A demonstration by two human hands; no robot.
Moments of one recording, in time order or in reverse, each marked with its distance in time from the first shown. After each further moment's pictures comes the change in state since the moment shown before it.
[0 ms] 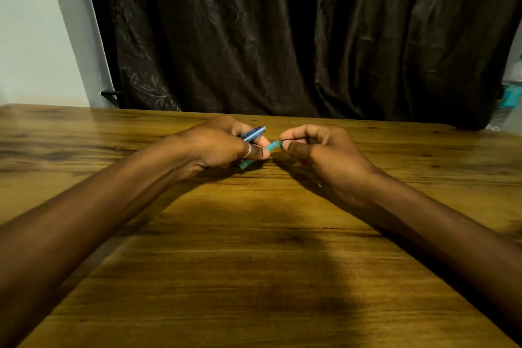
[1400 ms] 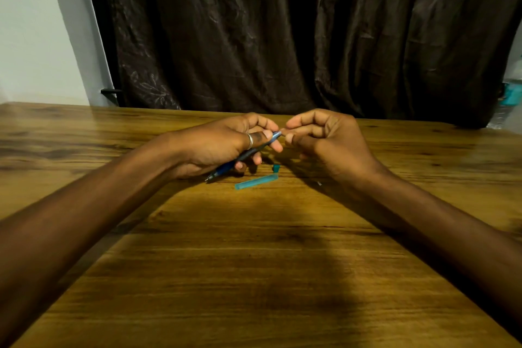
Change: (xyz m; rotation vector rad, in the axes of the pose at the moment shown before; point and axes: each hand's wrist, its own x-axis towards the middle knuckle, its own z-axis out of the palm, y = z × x) left_hand 0.013 -0.011 0.005 -0.333 -0.194 0.131; right_hand -0.002 -0.012 -0.006 -0.126 0.018 -0.253
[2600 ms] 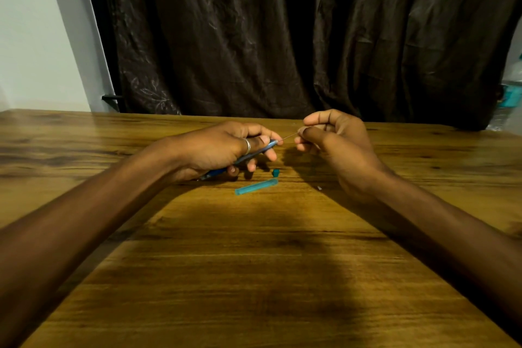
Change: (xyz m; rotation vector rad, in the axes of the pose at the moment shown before) left_hand -0.008 0.008 -0.005 0.227 -0.020 -0.011; right_hand 0.002 -0.006 -0.006 0.135 0.150 0.140
